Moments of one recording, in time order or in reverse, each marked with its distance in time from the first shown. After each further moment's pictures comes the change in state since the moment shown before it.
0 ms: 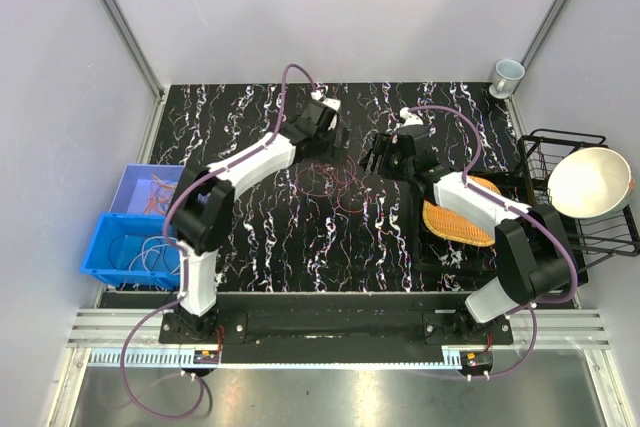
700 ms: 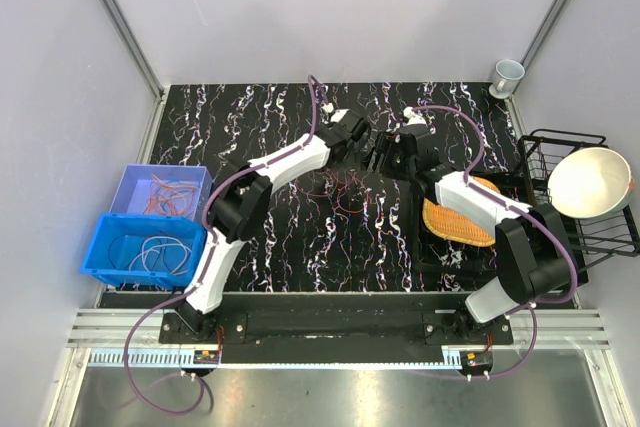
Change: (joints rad) left arm -0.091 0.288 0.294 -0.170 -0.173 -0.346; right arm -0.018 0.002 0.000 0.000 -0.002 0.023
